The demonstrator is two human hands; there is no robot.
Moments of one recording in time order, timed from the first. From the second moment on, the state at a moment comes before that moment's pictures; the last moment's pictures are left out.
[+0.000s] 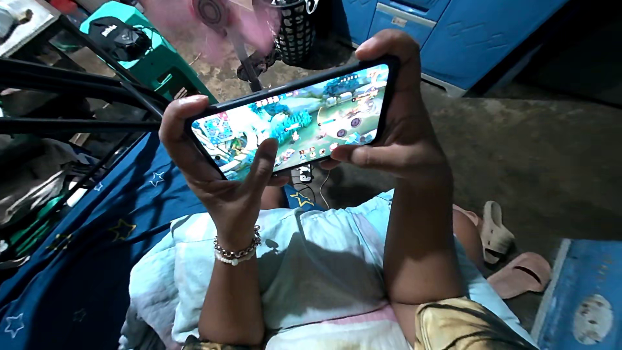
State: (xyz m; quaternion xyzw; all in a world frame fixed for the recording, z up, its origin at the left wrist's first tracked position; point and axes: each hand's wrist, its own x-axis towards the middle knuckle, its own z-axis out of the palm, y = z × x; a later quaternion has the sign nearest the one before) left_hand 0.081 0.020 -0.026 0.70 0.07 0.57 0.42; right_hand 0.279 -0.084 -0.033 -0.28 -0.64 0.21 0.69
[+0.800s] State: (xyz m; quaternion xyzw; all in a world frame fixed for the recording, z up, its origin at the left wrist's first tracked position) left_hand 0.072 0.024 -0.022 0.69 0.02 0.48 0.54; right_hand 0.282 -0.091 -0.033 -0.27 -0.61 0.26 0.70
